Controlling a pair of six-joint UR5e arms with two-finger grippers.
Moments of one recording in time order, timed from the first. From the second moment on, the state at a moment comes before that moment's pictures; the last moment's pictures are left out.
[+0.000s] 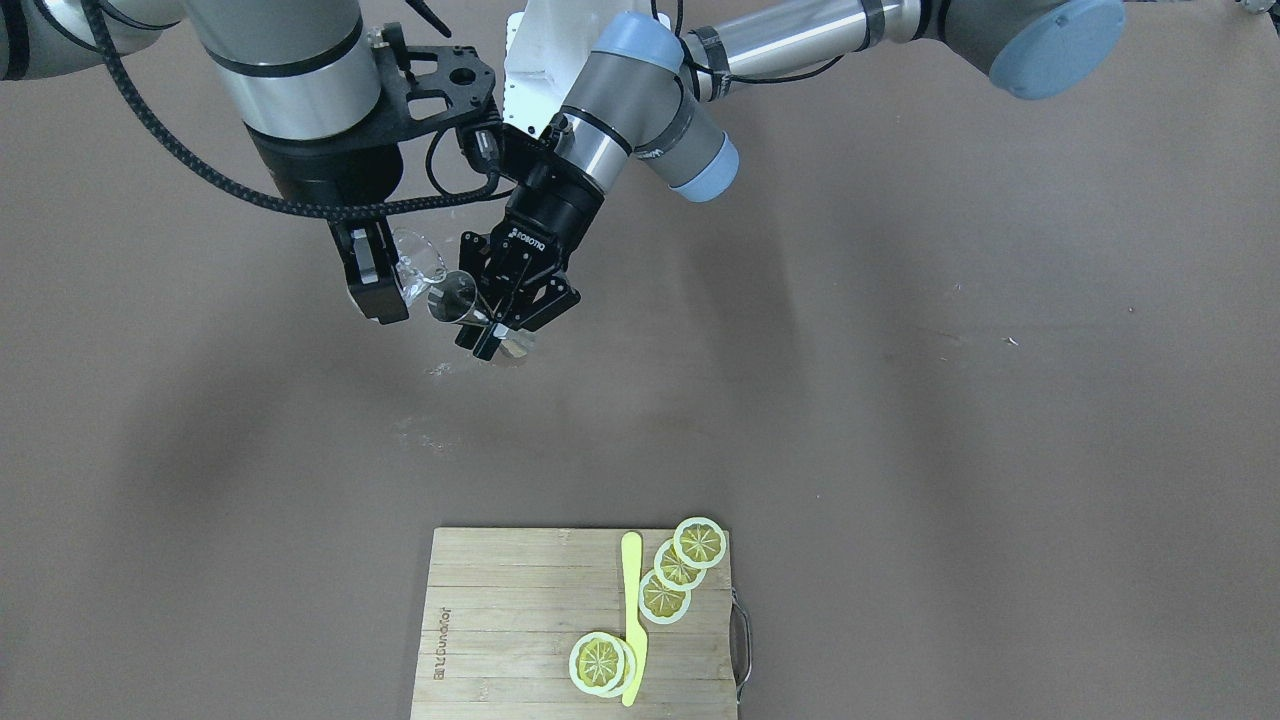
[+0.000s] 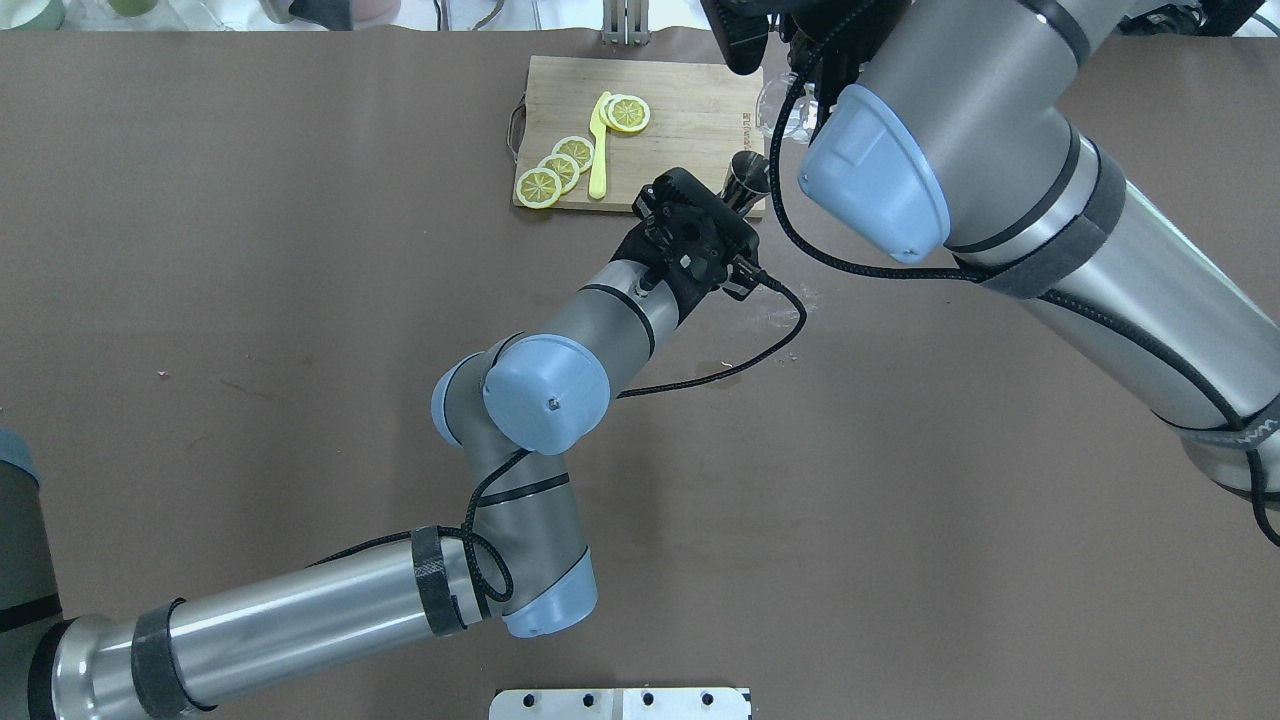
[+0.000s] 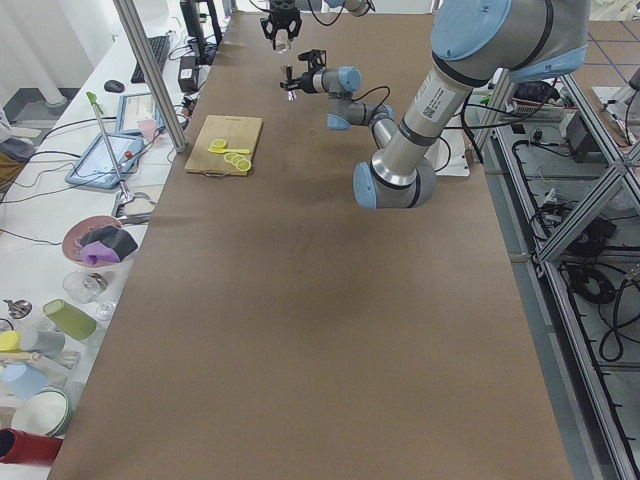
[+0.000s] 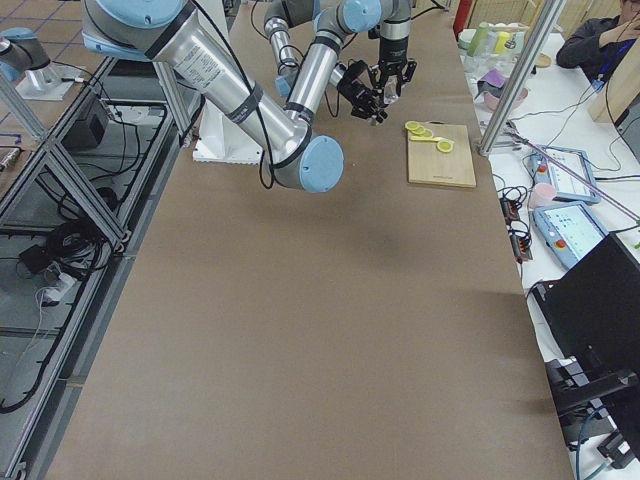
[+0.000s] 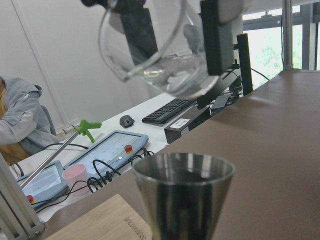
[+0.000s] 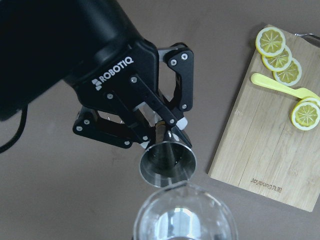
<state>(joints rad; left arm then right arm) -0.39 -2.45 -1.32 -2.62 -1.08 -0.34 0.91 -0.63 1.80 -2.18 2.06 -1.04</state>
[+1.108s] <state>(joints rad) -0.39 -2.45 -1.33 -2.62 -1.08 -0.34 0.85 -0.62 1.79 -2.32 1.93 -1.11</state>
